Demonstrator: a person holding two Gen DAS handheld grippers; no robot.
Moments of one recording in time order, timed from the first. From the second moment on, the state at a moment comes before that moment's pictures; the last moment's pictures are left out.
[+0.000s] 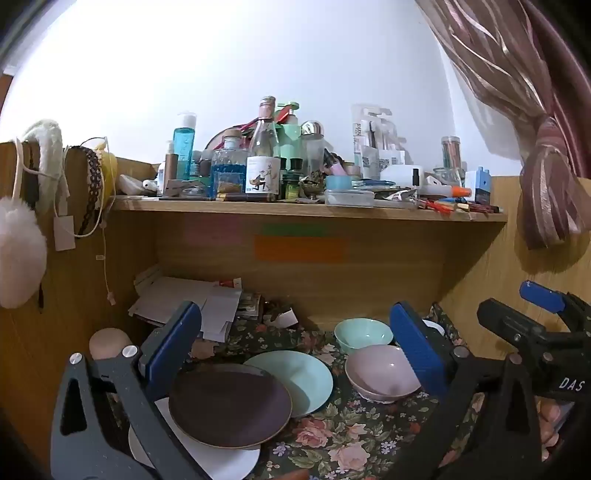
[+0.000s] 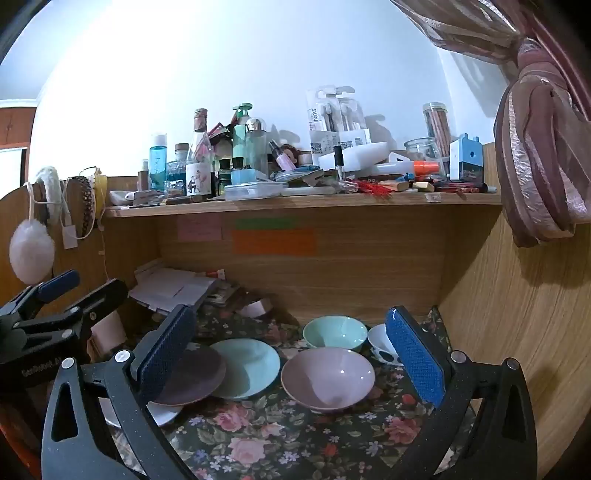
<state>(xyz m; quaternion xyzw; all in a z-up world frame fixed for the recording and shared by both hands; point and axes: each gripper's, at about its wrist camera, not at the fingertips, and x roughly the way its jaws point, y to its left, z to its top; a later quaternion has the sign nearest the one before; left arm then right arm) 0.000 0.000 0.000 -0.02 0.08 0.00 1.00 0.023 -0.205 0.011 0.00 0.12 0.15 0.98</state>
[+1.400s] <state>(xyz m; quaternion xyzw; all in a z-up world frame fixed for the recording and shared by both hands) 0.000 -0.006 0.000 0.00 0.08 -0.01 1.00 0.025 -0.205 0.012 0.00 0.13 0.15 0.98</state>
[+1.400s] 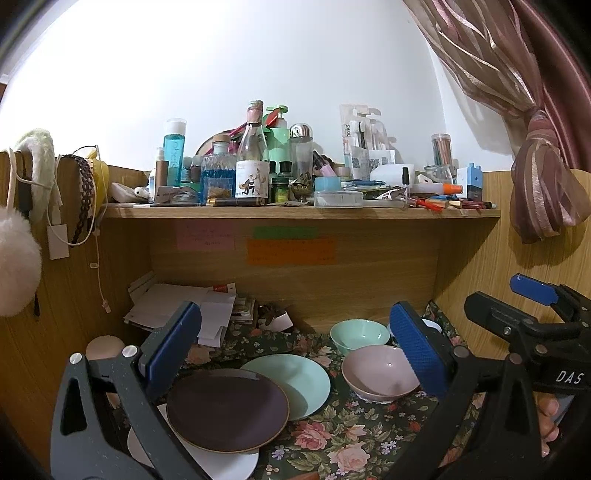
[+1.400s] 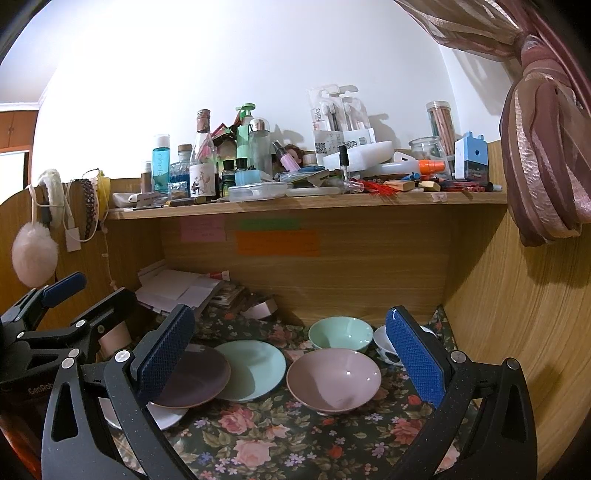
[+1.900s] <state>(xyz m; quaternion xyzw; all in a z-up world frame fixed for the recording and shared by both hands) -0.001 -0.007 0.003 0.00 0.08 -0.01 1.00 0.023 -0.201 0.014 0.00 0.13 0.15 0.98</state>
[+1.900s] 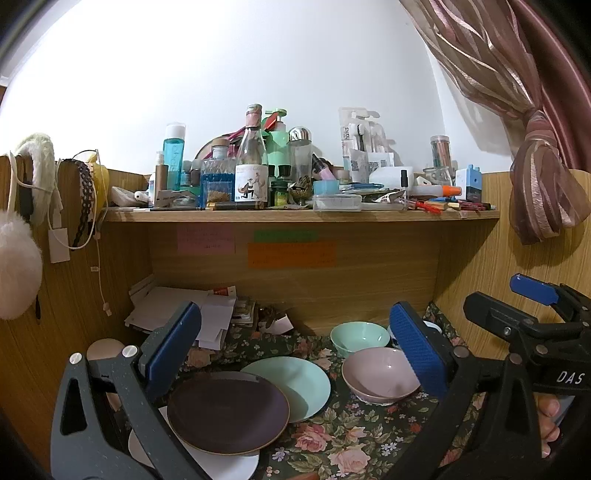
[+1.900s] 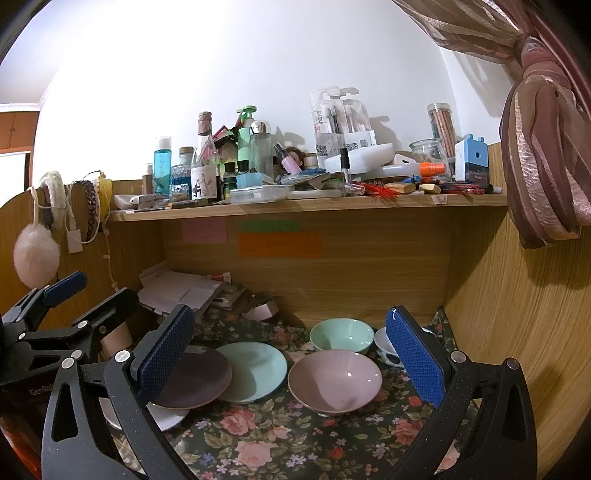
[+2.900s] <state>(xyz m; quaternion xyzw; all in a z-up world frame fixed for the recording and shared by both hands) 0.004 -0.003 0.001 -0.01 0.08 -0.01 1.00 0.023 -0.198 0.013 0.01 0.13 0.16 0.98</state>
